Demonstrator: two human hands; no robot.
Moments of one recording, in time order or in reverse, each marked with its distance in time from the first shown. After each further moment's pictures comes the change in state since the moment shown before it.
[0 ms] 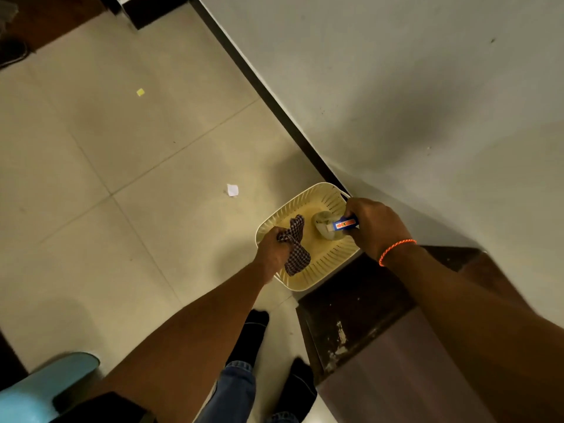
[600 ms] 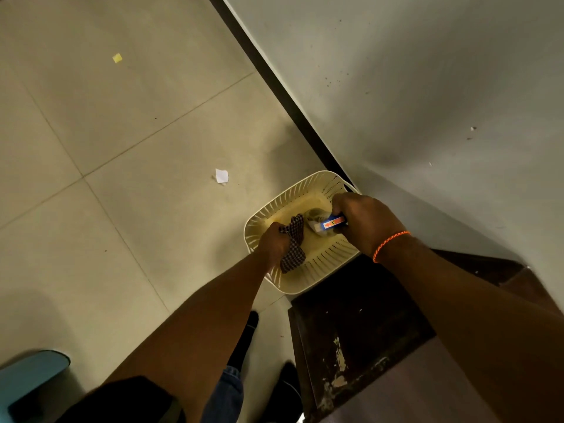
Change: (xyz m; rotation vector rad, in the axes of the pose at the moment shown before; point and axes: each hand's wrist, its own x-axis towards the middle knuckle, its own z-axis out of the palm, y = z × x) left_hand 0.093 -0.044 0.033 0.107 -0.014 -0.065; right_hand 0.047 0.022 0.049 -0.056 -0.105 -0.130
